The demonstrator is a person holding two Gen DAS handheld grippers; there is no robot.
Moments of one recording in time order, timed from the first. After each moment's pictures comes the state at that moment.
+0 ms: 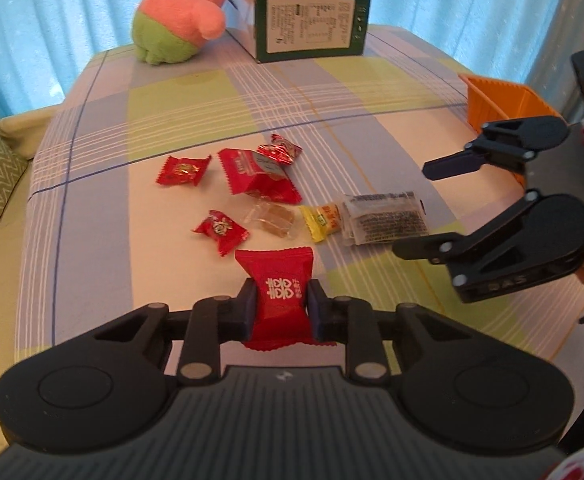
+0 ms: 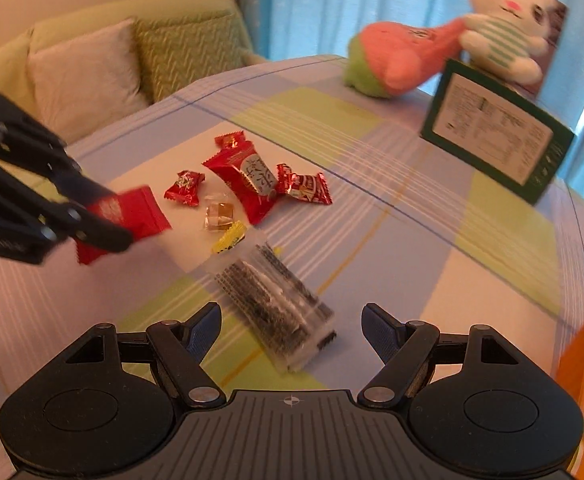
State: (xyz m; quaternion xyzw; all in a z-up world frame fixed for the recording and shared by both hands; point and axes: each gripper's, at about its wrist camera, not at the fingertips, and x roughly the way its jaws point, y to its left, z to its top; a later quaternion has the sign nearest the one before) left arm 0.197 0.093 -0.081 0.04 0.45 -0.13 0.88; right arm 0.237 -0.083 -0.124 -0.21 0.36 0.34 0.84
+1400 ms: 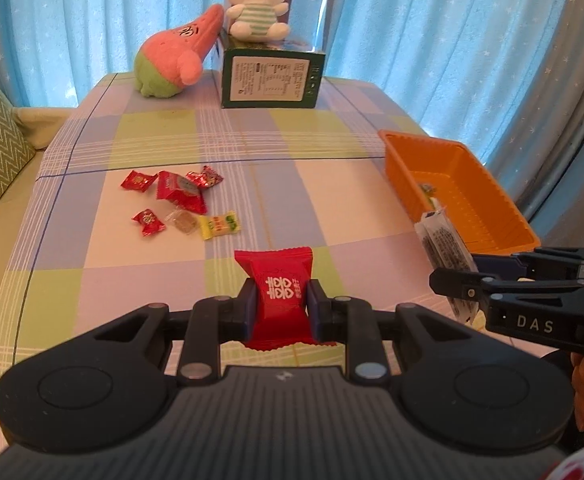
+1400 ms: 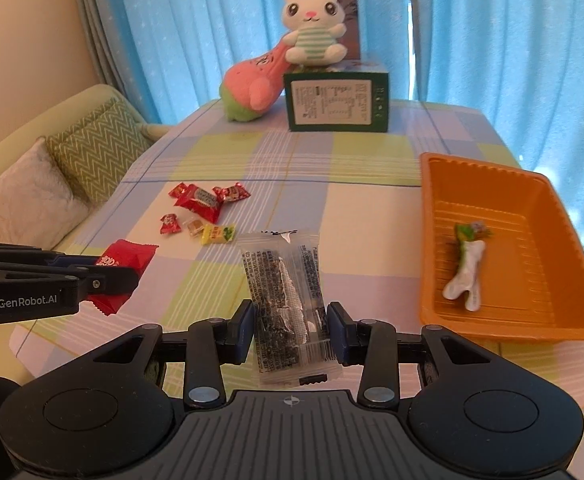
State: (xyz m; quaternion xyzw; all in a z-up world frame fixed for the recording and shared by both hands) left arm 0.090 0.006 0.002 -0.03 0.41 -0.11 0.91; right arm 0.083 -0.203 -0.015 0.02 0.38 0.17 0.91
